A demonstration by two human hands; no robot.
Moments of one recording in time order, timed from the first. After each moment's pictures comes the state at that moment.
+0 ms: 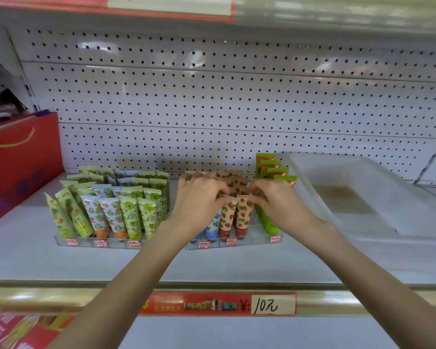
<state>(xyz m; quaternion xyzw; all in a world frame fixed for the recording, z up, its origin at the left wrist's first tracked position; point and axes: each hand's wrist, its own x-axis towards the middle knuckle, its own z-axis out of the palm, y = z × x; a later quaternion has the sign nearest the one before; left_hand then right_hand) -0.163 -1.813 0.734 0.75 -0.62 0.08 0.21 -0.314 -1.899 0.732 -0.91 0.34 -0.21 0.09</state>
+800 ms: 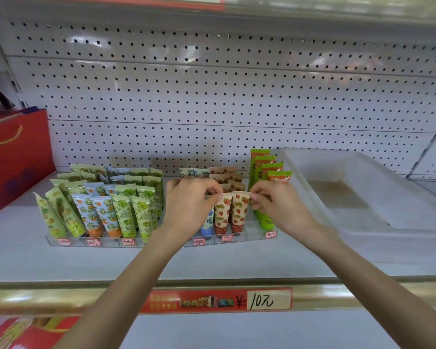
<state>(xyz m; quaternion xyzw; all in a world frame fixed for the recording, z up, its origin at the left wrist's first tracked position) -0.160 -1.812 0.717 0.74 -0.58 0.09 0.33 -0.326 -1.897 0.720 -0.86 0.37 -0.26 0.24</state>
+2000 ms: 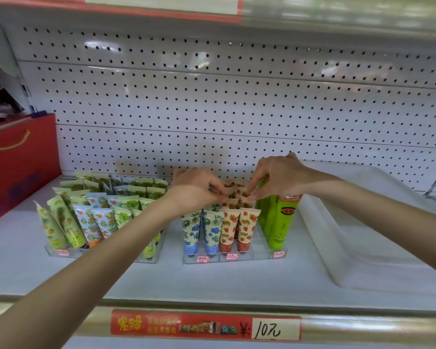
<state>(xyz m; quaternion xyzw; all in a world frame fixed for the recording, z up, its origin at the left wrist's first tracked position) -0.126 -1.849 0.756 0.74 -0.63 -0.04 0.22 -0.294 -1.953 0.794 -0.95 0.32 -0.04 0.06</state>
